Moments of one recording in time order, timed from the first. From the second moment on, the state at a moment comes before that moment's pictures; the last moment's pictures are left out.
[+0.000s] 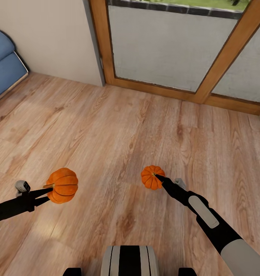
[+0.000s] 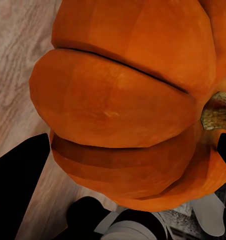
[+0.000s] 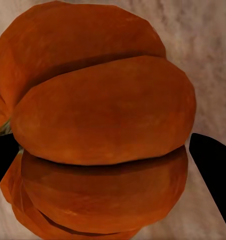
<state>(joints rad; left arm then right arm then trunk) -0.39 0.63 0.10 -1.09 0.88 0.99 -1.10 -0.61 -0.22 0.37 -1.02 -1.37 0.31 -0.04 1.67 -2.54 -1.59</state>
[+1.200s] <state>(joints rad) -0.39 0.63 0.09 -1.10 0.88 0.99 -1.10 -0.61 -0.22 0.37 -1.03 -1.37 0.31 -0.04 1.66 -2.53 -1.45</state>
